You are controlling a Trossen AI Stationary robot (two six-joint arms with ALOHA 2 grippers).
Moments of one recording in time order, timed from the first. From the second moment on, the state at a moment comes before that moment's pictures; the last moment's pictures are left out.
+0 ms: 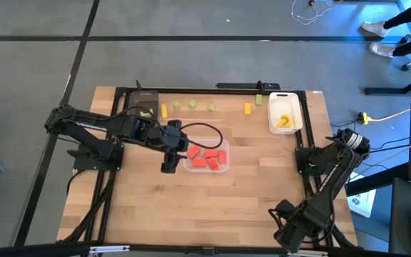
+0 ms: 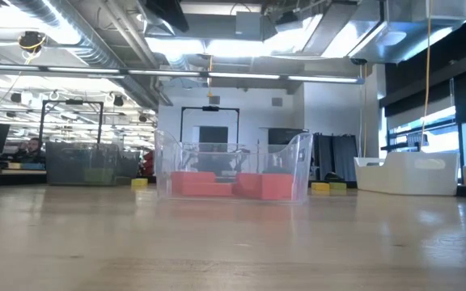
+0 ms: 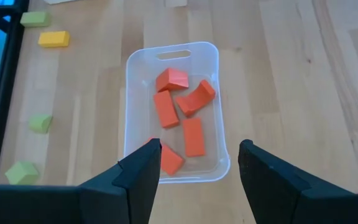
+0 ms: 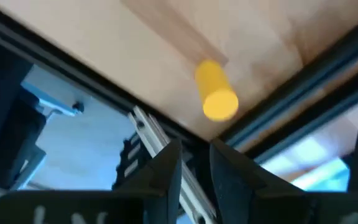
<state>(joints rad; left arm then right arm) -0.15 1.37 1.34 -0.80 -0.19 -0.01 0.97 1.71 1.37 -1.17 -0.31 1.85</state>
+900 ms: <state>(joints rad) -0.17 1.37 1.34 -0.80 -0.02 0.05 0.93 1.71 1.37 -1.18 -0.28 2.01</state>
